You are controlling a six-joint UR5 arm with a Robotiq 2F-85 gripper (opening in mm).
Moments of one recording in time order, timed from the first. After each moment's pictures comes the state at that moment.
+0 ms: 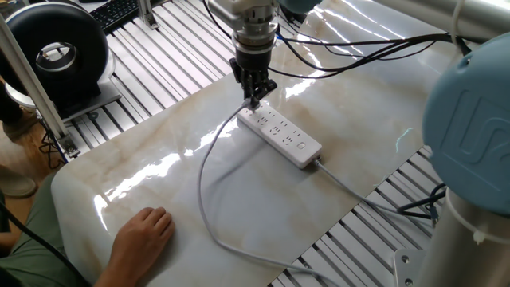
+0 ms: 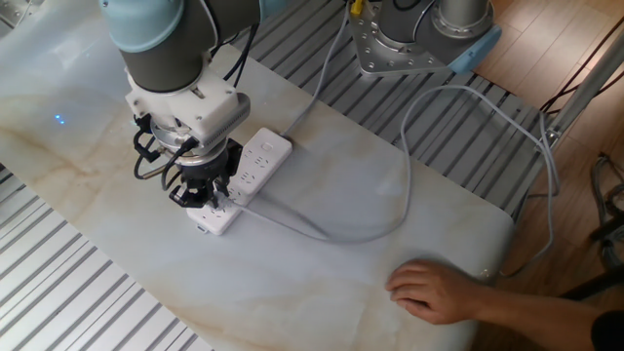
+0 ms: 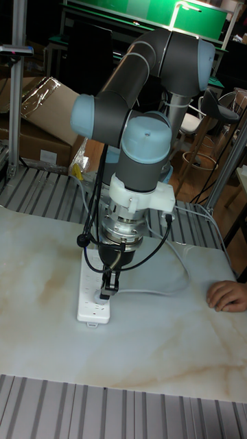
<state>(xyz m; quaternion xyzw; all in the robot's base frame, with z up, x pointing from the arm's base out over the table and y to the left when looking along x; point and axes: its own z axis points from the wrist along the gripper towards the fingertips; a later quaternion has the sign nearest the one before) 0.594 0.000 0.067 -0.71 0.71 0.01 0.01</state>
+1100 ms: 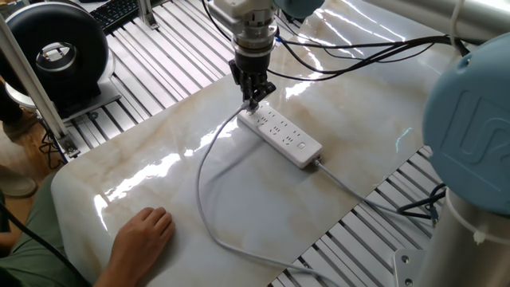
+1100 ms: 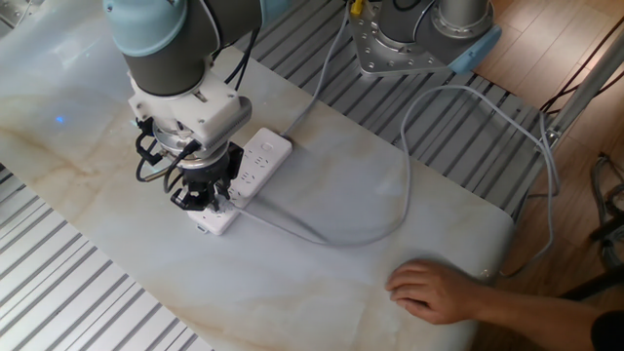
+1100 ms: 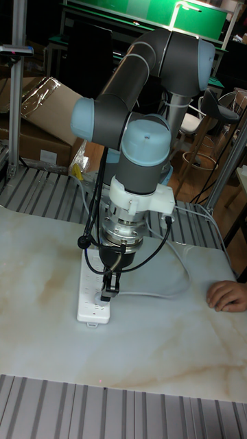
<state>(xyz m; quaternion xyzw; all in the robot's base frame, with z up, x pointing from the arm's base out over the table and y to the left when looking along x) 0.593 0.002 0.062 -0.71 0.70 0.01 0.01</state>
